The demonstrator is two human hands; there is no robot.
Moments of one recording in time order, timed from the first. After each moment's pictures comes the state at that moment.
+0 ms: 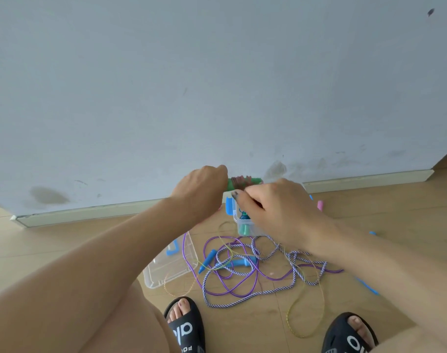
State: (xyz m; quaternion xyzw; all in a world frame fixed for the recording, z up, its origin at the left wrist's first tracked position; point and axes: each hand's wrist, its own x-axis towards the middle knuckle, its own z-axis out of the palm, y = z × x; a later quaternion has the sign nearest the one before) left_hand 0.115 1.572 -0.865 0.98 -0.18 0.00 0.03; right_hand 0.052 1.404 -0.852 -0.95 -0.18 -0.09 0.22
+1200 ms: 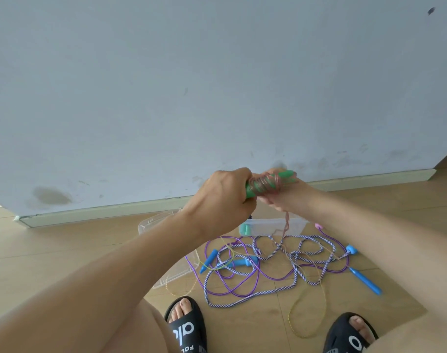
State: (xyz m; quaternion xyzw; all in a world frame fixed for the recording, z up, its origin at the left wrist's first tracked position) left_hand 0.080 1.547 -0.850 0.94 -0.24 0.05 0.25; right_hand 0.098 1.385 -0.861 -0.86 -0.03 0.17 0.48
